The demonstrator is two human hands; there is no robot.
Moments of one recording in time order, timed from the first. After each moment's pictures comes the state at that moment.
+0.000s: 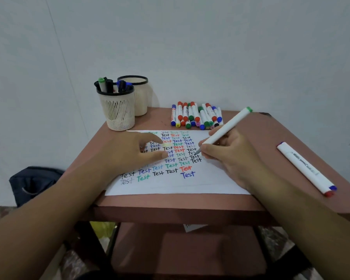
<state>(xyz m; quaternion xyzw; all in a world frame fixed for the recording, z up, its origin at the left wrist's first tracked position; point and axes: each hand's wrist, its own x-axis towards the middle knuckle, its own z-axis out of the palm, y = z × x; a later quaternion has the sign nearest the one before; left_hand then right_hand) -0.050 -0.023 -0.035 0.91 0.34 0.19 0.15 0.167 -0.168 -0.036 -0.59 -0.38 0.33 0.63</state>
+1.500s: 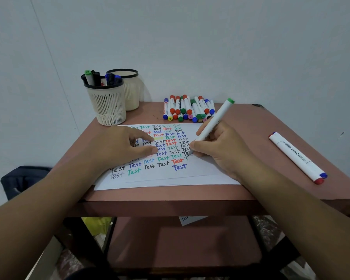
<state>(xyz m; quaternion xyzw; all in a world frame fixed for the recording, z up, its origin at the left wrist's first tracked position) -0.048 -0.016 -0.039 0.91 0.36 0.18 0.14 0.166 -0.172 -0.037 -0.62 -0.40 0.33 0.58</state>
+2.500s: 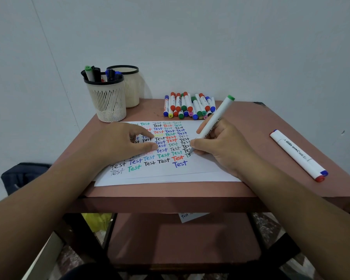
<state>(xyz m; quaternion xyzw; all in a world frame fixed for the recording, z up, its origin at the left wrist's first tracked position) -0.049 -0.017 -0.039 0.90 0.36 0.18 0.15 0.165 -0.172 -0.037 -0.63 -0.41 0.33 0.57</state>
